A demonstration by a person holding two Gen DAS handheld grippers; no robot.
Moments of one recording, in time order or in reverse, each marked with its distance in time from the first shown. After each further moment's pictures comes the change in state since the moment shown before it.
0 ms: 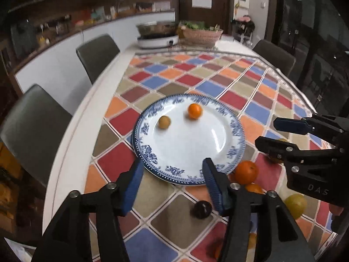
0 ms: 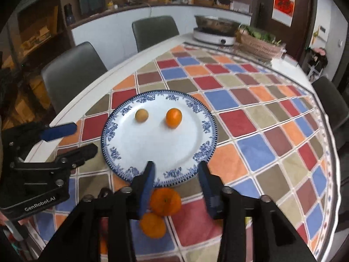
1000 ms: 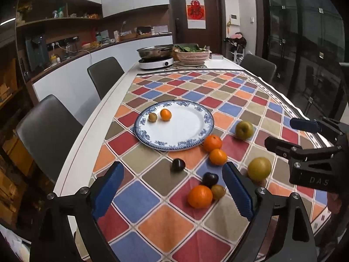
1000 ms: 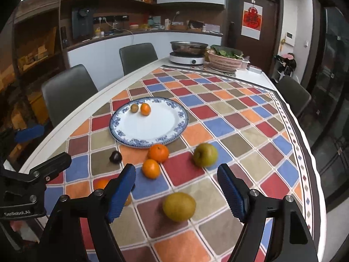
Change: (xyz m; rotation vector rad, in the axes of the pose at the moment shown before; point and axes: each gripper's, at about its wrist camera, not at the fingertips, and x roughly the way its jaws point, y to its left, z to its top) left arm -0.101 -0.039 -0.079 0.030 -0.141 0.025; right arm -0.107 0.007 -0.101 0.088 -0.163 -0.136
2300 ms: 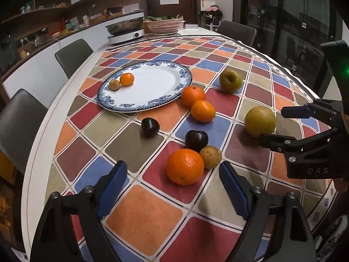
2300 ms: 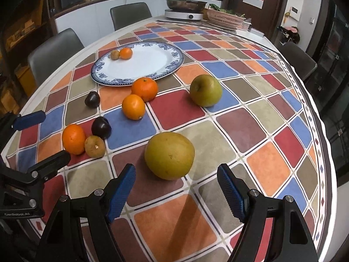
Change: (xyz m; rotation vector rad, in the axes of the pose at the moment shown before) left arm 0.069 -0.021 -0.044 0.110 0.155 -0.141; right arm 0.060 -0.005 -0.056 -0.007 0.251 -0.019
